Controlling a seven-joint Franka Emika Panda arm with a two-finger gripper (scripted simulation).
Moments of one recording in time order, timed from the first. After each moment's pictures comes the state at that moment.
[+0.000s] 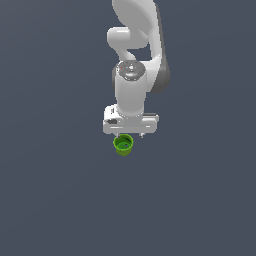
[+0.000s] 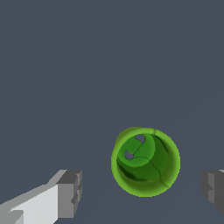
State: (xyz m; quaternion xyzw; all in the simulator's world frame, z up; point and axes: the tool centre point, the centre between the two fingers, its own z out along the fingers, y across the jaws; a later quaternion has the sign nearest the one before) arm -0.010 0.006 0.164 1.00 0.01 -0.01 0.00
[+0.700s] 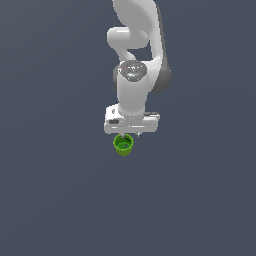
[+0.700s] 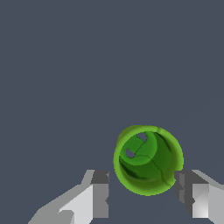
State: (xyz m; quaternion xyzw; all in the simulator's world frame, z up) arm -0.013 0.010 0.162 1.00 0.03 -0.01 0.00
